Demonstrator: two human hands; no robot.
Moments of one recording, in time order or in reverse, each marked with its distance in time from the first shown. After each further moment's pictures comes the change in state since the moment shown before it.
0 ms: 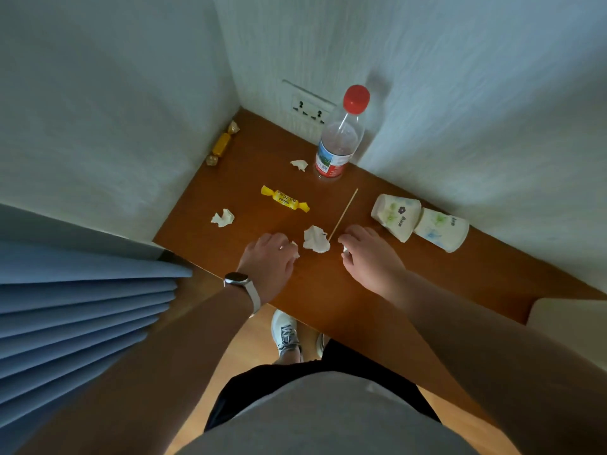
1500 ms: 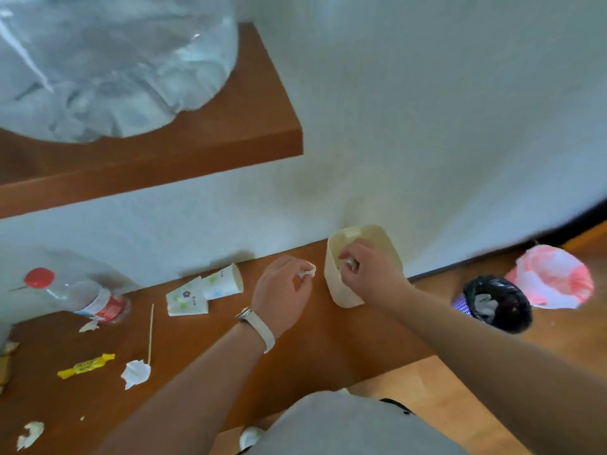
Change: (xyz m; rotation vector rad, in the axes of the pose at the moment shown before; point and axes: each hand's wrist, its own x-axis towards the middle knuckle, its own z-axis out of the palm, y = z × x) left_hand 0.040 0.402 -0.019 -0.382 -0.045 0.543; right_hand -0.335 0.166 -0.110 0.513 0.546 0.827
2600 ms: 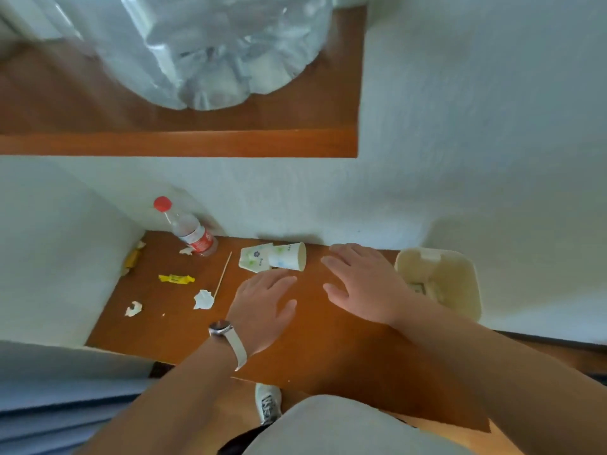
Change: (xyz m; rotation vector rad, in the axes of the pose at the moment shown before) left_hand -0.090 -0.048 -0.052 0.481 0.019 -0.333; right_hand 0.042 -0.054 0.048 -0.355 -0.227 -0.831
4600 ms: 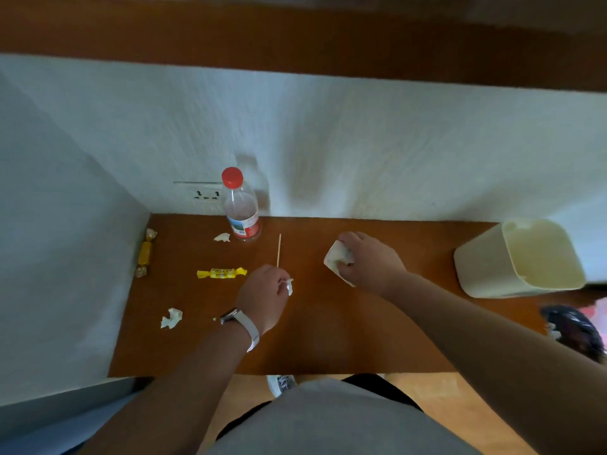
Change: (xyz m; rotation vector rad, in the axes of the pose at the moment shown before) left_hand 0.018 -0.228 0.028 -0.379 -0.118 -0.027; right_hand 0.144 -0.125 0.101 0.118 -0.134 0.545
